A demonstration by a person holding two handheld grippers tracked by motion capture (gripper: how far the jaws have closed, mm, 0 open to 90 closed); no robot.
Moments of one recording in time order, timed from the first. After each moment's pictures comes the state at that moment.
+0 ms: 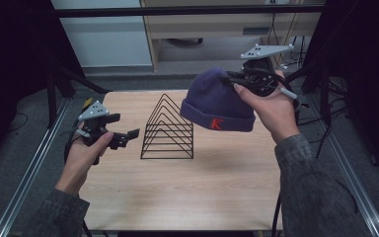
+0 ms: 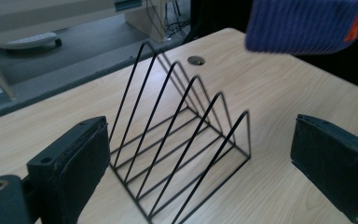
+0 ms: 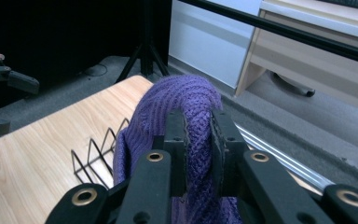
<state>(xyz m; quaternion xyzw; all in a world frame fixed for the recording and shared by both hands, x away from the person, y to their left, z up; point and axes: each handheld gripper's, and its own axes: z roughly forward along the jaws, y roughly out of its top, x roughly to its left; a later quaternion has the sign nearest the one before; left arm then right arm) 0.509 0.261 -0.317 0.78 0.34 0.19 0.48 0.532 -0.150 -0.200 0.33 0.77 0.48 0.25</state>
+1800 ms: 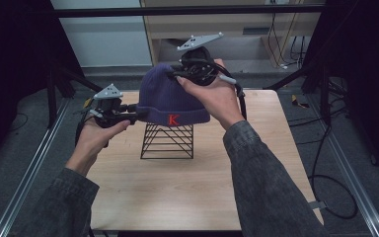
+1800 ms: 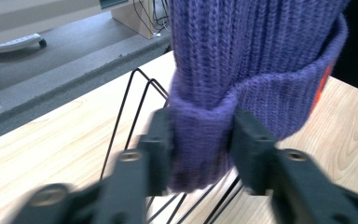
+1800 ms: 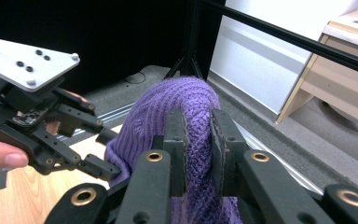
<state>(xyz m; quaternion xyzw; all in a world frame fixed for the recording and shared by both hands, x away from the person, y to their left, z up) 0.547 0.237 -0.301 0.80 0.32 0.18 0.47 0.560 -0.035 -0.193 0.25 0.79 0.51 0.21</state>
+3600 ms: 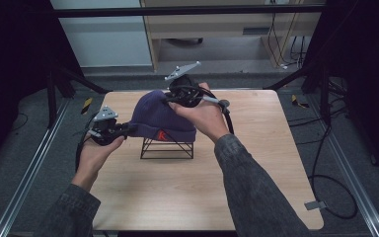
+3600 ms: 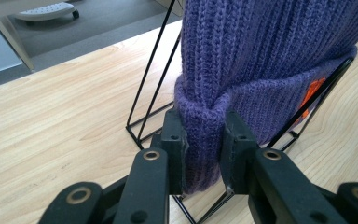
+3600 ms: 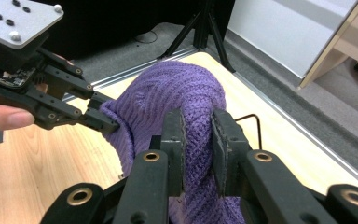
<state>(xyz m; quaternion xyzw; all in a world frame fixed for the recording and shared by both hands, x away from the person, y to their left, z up) 0.539 0.266 -0.370 0.79 0.38 0.20 0.43 0.573 -0.007 -0.267 0.25 0.84 0.45 0.17</state>
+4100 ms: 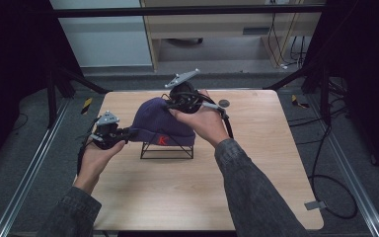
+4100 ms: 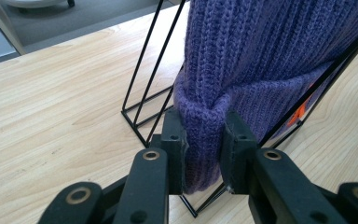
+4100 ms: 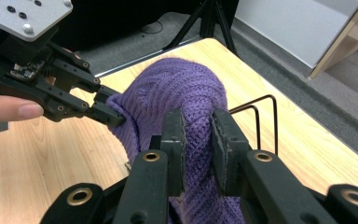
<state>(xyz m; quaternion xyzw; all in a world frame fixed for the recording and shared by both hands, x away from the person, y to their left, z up) 0.539 0.268 -0.388 0.80 0.39 0.19 0.42 0.571 -0.006 -0.285 0.25 0.85 0.44 0.15</state>
